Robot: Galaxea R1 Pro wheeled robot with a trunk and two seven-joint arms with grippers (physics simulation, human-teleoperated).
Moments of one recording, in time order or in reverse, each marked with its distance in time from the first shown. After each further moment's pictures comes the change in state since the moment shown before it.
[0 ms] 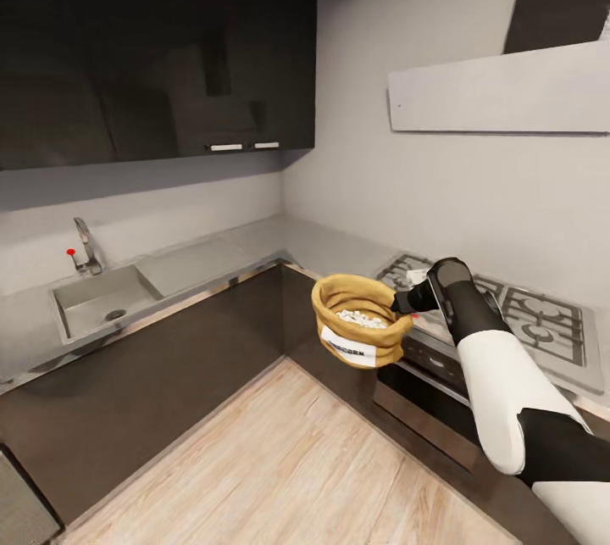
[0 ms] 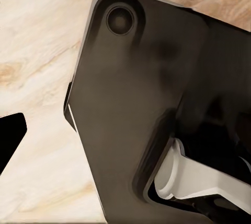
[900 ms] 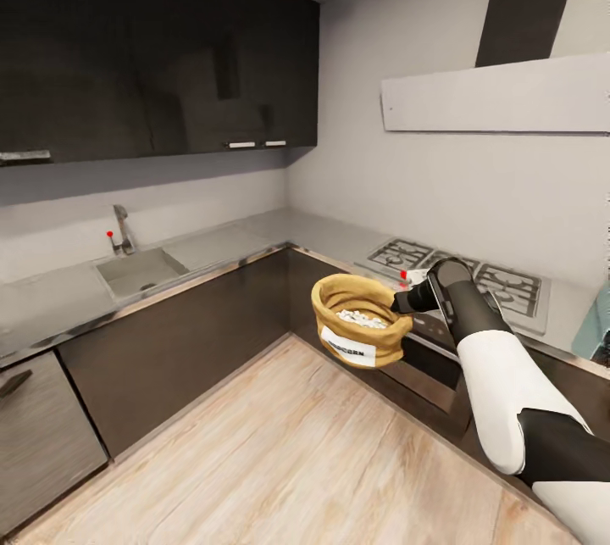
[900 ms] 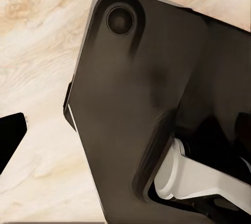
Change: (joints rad) left arm 0.000 0.000 0.000 0.000 0.000 0.000 0.000; right arm 0.000 0.000 -0.001 0.000 0.000 0.000 0.003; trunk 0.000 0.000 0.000
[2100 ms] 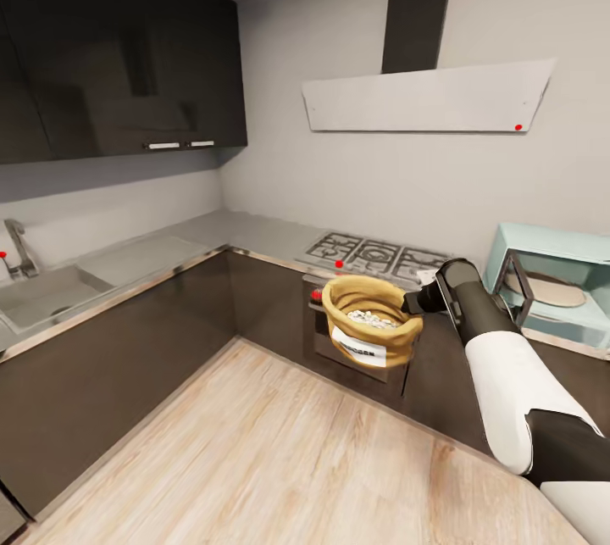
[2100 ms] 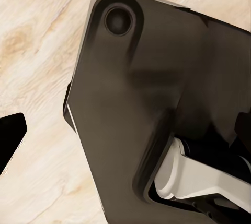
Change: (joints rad) left arm 0.000 0.001 -0.005 0.000 -0.005 0.000 -0.007; right arm 0.003 -0.031 -0.001 0.000 0.001 0.000 -0.031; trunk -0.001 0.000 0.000
